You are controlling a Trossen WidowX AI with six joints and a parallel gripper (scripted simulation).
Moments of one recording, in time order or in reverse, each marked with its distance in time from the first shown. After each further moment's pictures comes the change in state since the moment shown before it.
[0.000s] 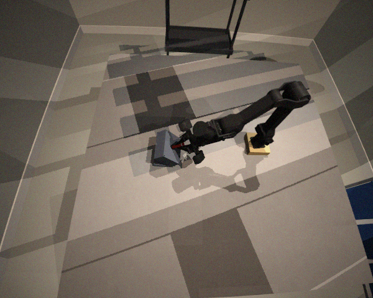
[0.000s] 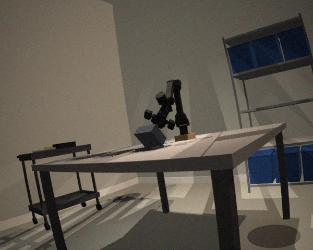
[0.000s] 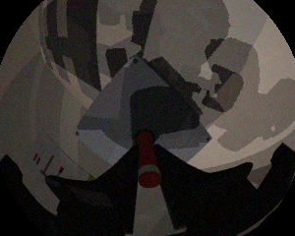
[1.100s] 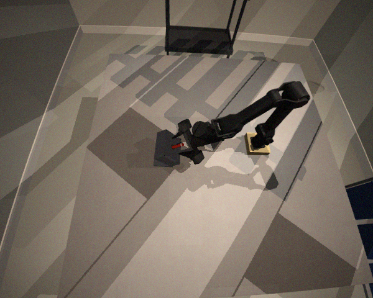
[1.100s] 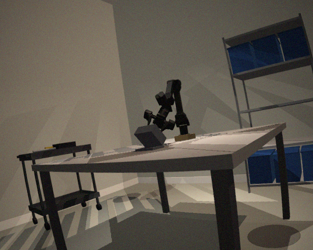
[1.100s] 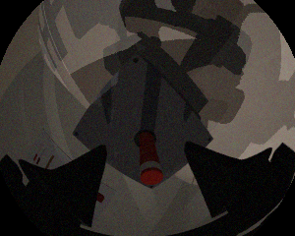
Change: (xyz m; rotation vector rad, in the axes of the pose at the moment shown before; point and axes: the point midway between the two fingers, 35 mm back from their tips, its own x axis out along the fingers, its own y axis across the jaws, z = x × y) arm 0.002 0.000 0.000 0.000 0.001 0.001
